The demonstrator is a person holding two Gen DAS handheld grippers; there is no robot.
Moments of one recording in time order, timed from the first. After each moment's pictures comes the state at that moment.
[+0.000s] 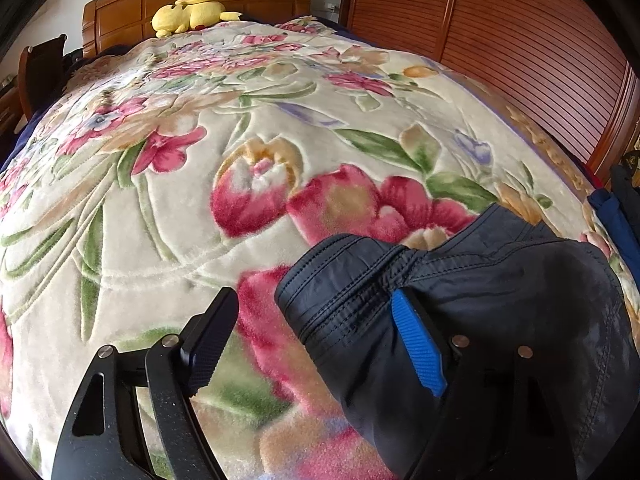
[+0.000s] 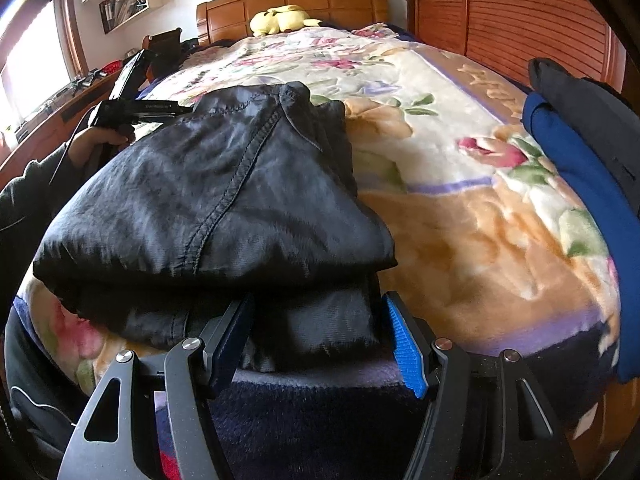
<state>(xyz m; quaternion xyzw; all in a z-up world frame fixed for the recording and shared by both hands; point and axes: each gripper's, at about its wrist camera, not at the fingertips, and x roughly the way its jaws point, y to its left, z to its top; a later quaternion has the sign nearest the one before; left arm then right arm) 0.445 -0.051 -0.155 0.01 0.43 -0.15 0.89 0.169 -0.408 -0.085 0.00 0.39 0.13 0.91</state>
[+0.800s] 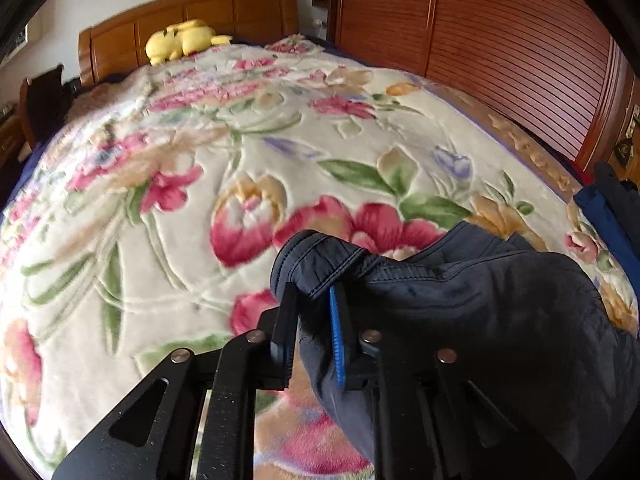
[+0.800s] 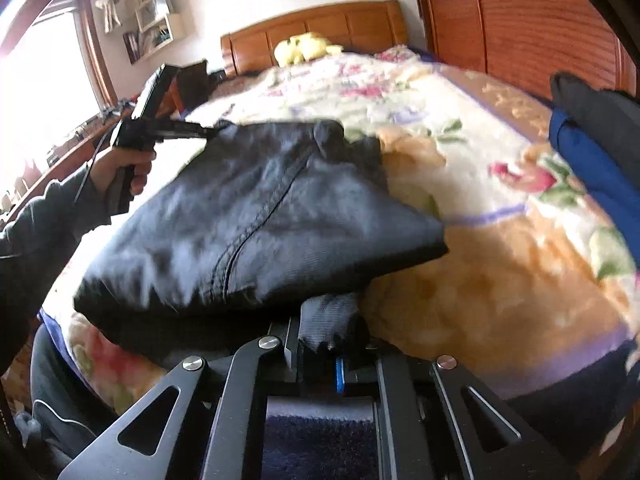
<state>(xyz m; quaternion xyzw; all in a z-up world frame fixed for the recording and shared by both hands) 0.423 -0.062 -0.110 0.04 0.40 -0.15 0.90 0.169 -0.408 -0.075 0.05 0.33 0.18 0.92</state>
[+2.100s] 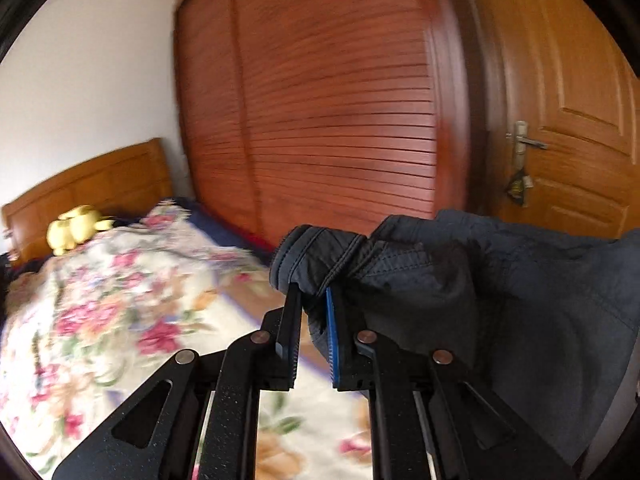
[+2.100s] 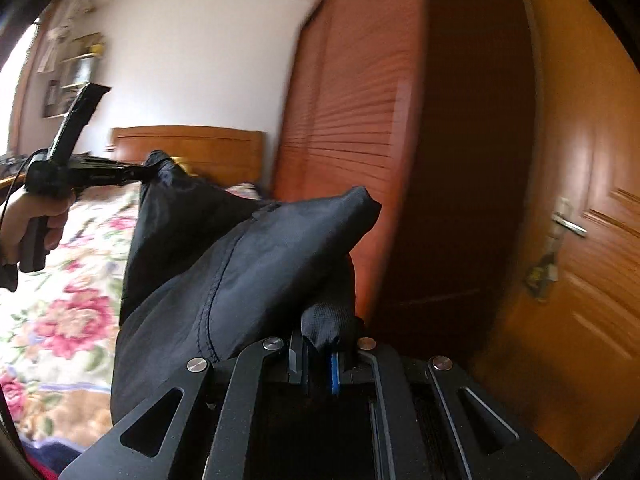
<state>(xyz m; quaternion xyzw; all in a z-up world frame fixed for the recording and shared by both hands) 0.368 -0.422 0.134 0.10 0.20 -0.32 0.92 0.072 -0.687 0.132 -0.05 0.13 -0.09 0.99</state>
